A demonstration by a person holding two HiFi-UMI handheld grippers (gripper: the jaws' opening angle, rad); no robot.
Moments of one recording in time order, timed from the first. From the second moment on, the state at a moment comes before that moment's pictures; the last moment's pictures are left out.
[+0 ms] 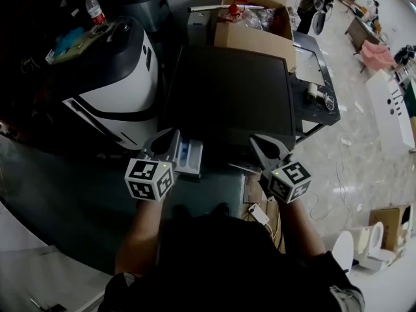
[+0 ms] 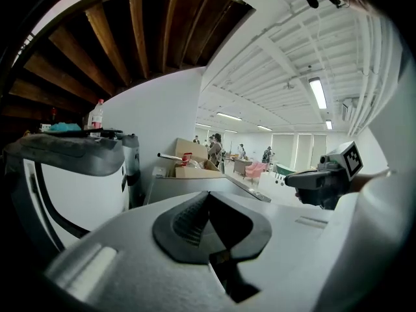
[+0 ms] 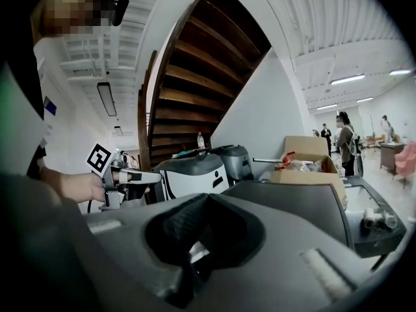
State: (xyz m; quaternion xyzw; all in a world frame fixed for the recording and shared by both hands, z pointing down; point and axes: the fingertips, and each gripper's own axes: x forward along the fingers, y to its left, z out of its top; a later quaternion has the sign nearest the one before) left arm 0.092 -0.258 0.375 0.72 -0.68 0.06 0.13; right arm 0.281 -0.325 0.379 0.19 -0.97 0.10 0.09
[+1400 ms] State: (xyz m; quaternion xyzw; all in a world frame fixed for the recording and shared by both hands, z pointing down) left arm 0.032 -0.249 0.323 0.71 -0.69 0.05 0.07; right arm 0.232 -0.327 0.324 0.23 -0.97 0.04 0.05
